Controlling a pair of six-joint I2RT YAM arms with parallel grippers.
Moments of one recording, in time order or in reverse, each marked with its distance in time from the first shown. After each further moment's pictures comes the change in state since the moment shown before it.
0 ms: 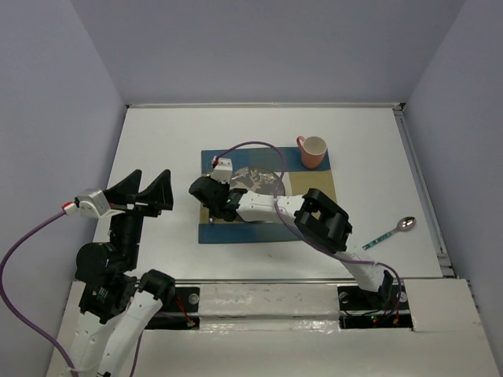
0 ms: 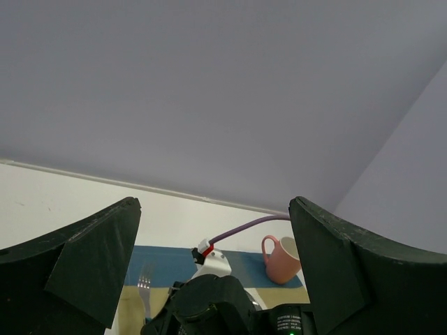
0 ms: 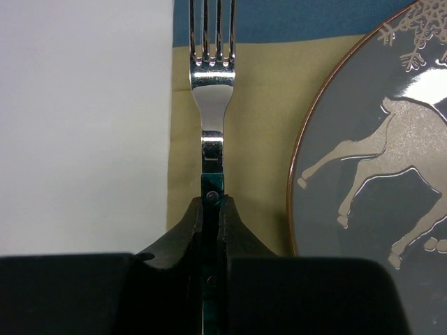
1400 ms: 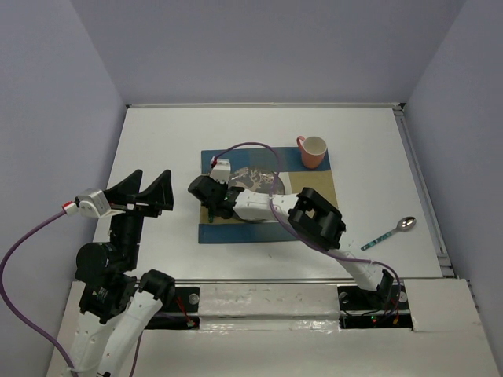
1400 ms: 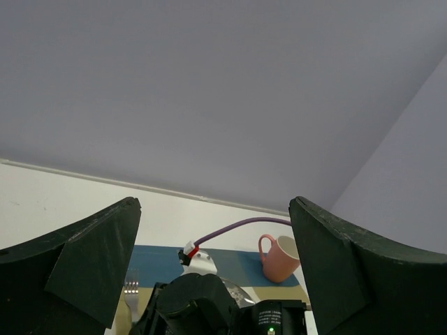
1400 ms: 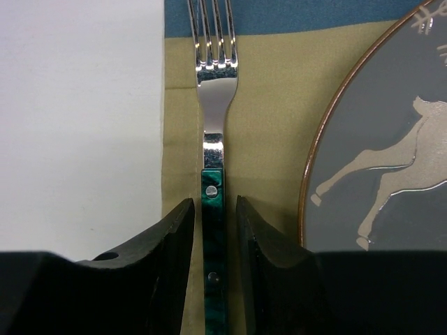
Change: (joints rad) left arm -0.004 0.000 0.000 0.000 0.007 -0.008; right arm -0.016 0.085 0.080 -0.035 -0.045 0.011
